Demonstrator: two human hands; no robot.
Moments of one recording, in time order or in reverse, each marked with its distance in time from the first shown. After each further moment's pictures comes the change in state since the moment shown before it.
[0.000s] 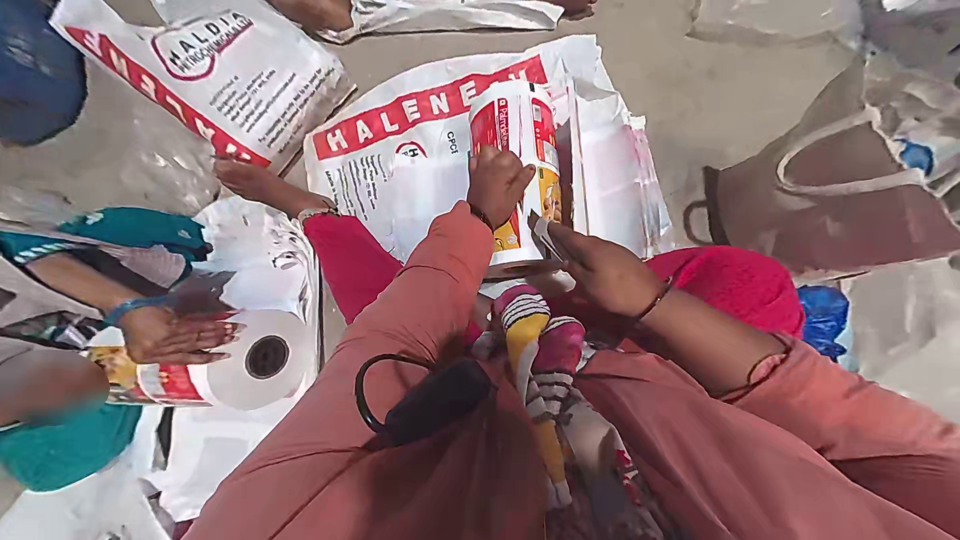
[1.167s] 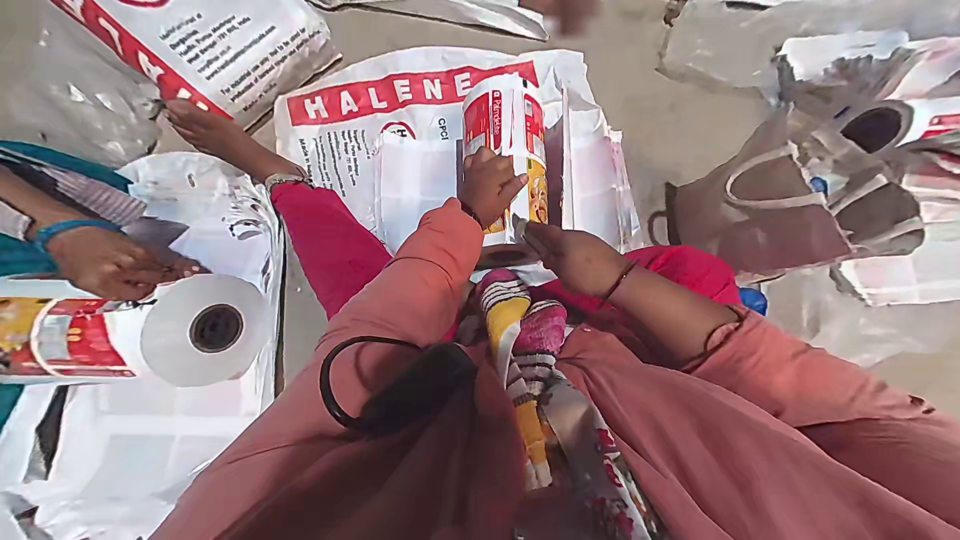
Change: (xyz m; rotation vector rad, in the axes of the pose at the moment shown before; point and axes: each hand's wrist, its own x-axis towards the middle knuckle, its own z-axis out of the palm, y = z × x) left_hand -0.038 0.039 -0.028 0.166 -0.013 0.068; right_hand -0.003 -0.042 0.007 -0.173 -0.098 0.054
